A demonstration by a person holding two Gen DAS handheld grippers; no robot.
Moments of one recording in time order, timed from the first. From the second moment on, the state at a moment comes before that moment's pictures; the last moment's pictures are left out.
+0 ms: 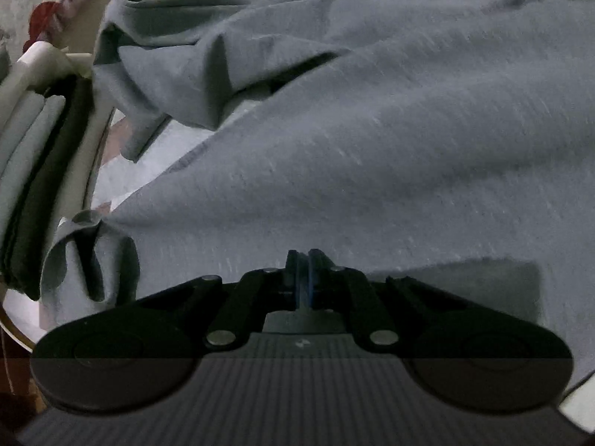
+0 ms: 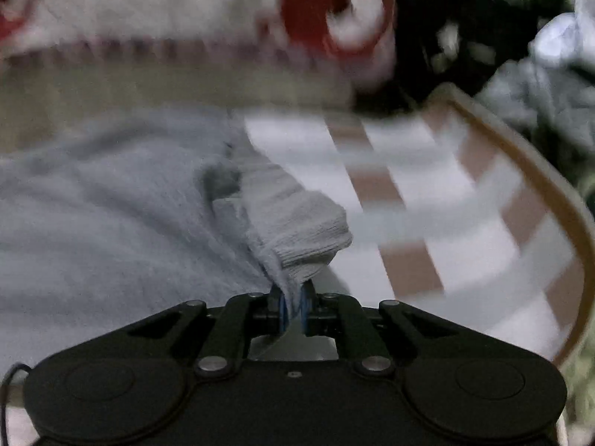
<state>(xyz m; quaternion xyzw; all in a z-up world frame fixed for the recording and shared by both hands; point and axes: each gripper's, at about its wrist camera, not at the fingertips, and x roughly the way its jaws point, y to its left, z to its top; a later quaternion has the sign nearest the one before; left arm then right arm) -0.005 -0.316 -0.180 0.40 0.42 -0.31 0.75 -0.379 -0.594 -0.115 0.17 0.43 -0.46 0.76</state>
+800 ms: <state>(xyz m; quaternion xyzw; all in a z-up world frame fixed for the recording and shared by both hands) 0.098 -0.126 -0.074 0.31 0.37 -0.18 0.86 -0.143 -0.492 -0.026 0.17 0.38 -0.07 0.91</state>
